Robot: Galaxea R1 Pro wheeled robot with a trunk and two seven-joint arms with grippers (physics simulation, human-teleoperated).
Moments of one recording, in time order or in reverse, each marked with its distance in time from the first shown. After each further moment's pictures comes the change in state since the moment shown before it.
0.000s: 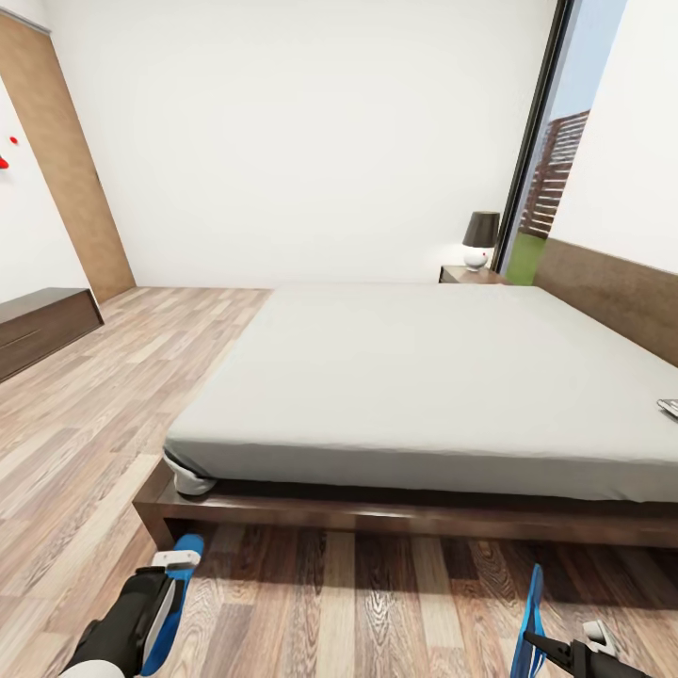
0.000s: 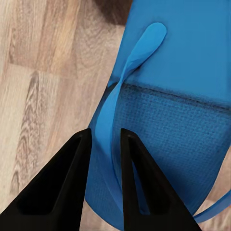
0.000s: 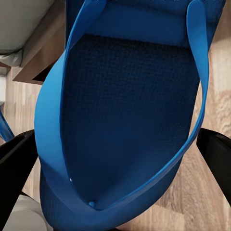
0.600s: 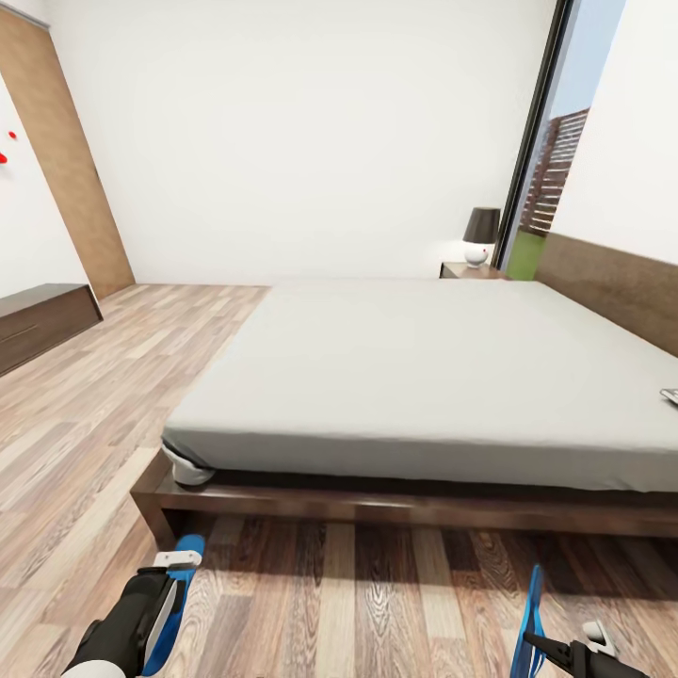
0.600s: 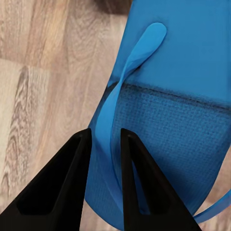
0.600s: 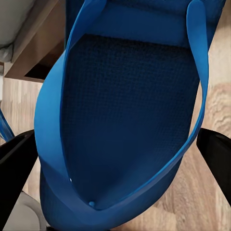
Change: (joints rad) left arm 0.000 -0.003 -0.005 0.002 -0.001 0.000 0.000; right arm 0.000 0.001 0.001 0.000 0.002 -0.002 0.000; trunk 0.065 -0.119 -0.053
